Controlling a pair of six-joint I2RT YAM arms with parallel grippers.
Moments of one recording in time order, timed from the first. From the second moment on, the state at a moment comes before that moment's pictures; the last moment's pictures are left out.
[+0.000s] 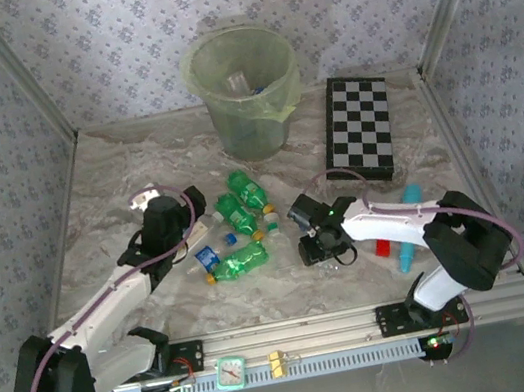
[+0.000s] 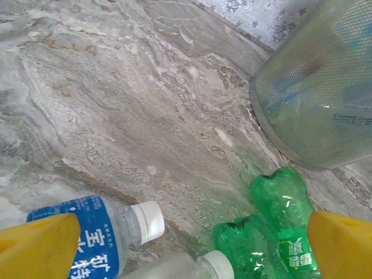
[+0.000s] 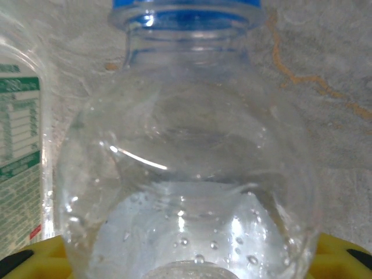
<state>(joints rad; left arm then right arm) -0.48 1.07 0.57 -0.04 -0.36 -0.78 0.81 1.49 0.80 -0.65 0.00 0.56</state>
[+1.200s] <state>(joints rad) -0.31 0.94 0.57 -0.16 -0.17 -0.72 0.43 2.08 2.27 -0.44 -0.20 0.23</state>
